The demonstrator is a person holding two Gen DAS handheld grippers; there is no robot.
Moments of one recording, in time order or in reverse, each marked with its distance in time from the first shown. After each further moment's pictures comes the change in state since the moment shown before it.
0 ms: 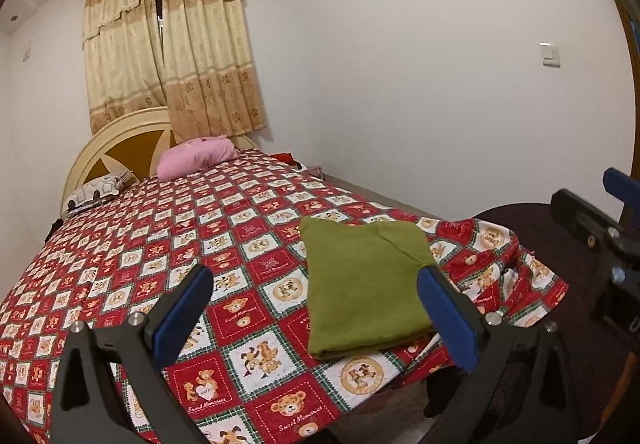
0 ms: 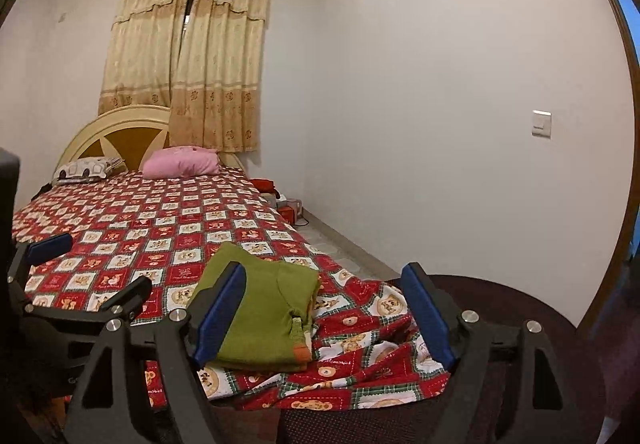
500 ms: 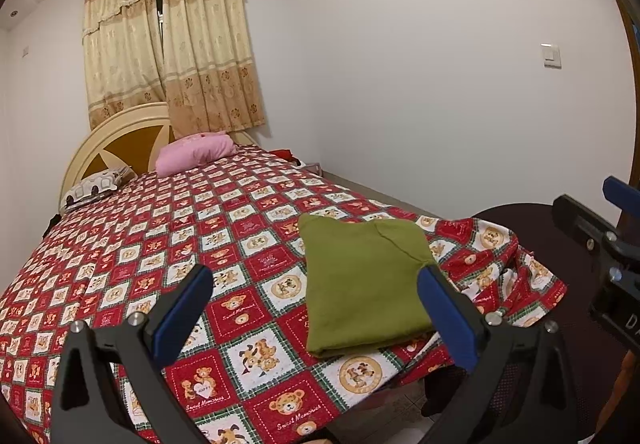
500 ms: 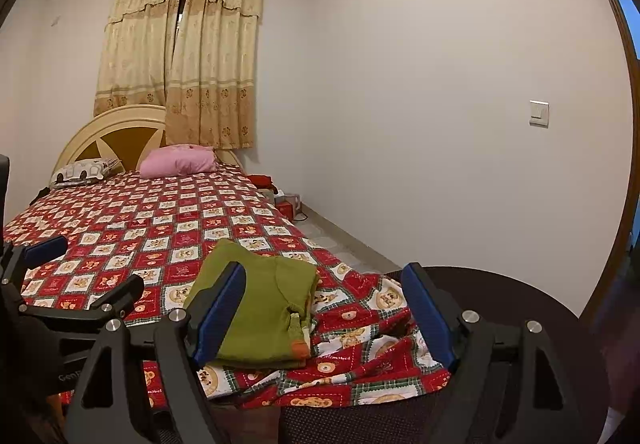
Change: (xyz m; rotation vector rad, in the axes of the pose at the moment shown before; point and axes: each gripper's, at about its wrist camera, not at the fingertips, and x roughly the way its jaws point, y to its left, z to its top) left arm 0.002 0.002 0.002 -0.009 0.011 -0.001; right arm 0.006 -0.006 -0.003 0.018 0.019 -0.004
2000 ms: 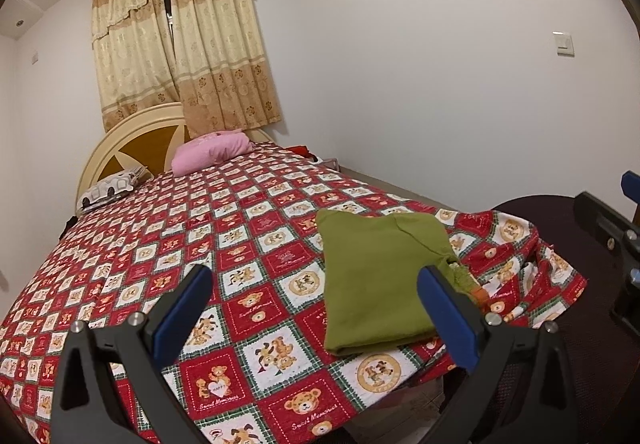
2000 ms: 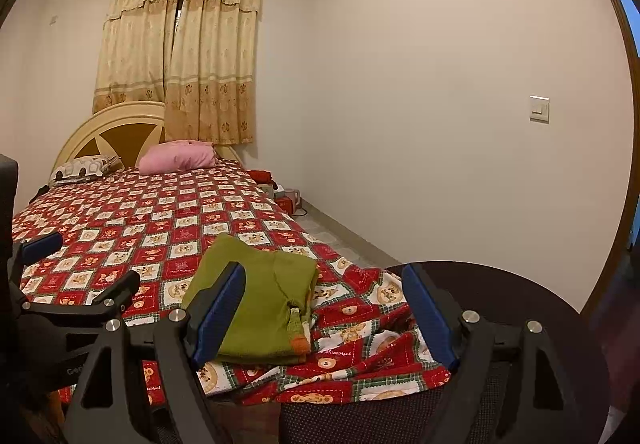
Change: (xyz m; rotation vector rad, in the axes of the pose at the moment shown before) left arm 0.004 0.004 -0.003 0.017 0.015 0.067; right arm 0.004 0.004 -0.005 -0.004 0.016 -0.002
